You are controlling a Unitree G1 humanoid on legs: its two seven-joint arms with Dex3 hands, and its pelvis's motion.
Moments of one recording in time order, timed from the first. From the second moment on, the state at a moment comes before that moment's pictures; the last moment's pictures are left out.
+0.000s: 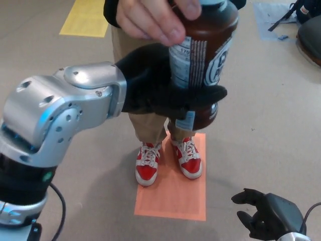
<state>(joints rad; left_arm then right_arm) -0.83 0.37 -0.22 -0.21 -0.59 1.12 -0.22 -0.43 -0.24 0.45 1.30 -0.55 -0.42 -0.56</state>
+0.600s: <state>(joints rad) -0.71 0.26 -0.25 -0.18 -0.38 0.88 -0.07 -0.44 -0.24 0.45 1.30 -0.55 -0.42 -0.56</state>
